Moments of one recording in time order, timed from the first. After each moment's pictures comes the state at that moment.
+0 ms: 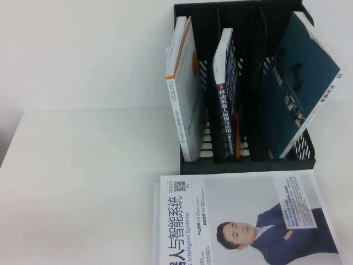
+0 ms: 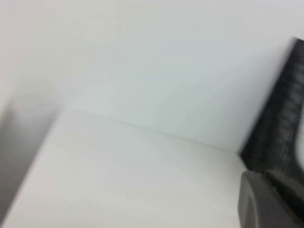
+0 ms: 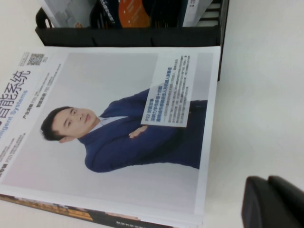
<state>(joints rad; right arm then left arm) 0.35 0.29 -0.35 0.01 0.73 0.19 -0.13 0.10 -0.13 0.27 0.19 -0.69</state>
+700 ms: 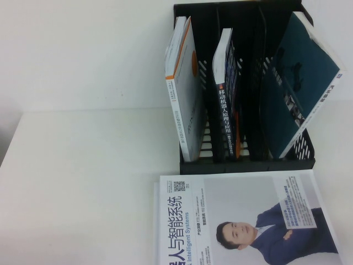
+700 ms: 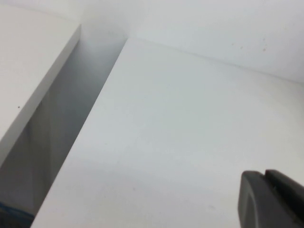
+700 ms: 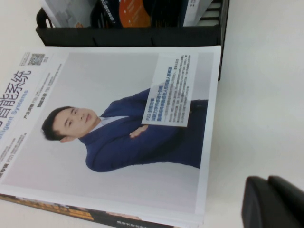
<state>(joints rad) 0.35 0.29 -0.35 0.01 0.73 0.19 -0.03 -0.01 0.02 0.21 0.35 -0.55</state>
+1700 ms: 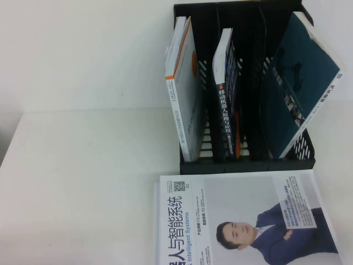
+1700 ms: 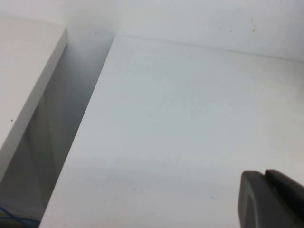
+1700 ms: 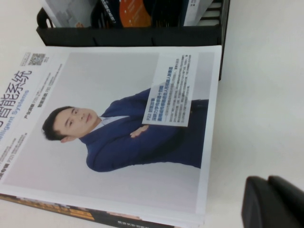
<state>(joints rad) 0.35 0.29 -0.35 0.02 0.73 0.19 -0.07 -0.01 0.02 0.21 0.36 -0.44</state>
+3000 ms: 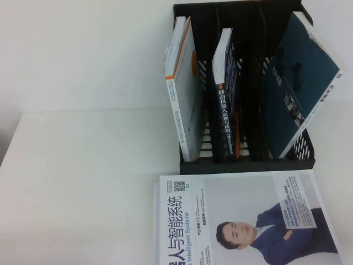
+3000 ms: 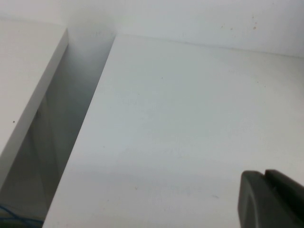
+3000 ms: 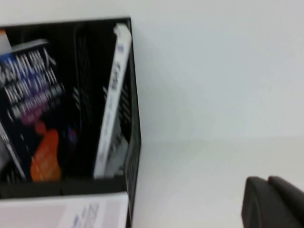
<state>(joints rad) 0.04 -0.01 -0.05 -0.02 0.19 0.08 -0.07 -0.01 0.02 0.21 0.37 -0.42</state>
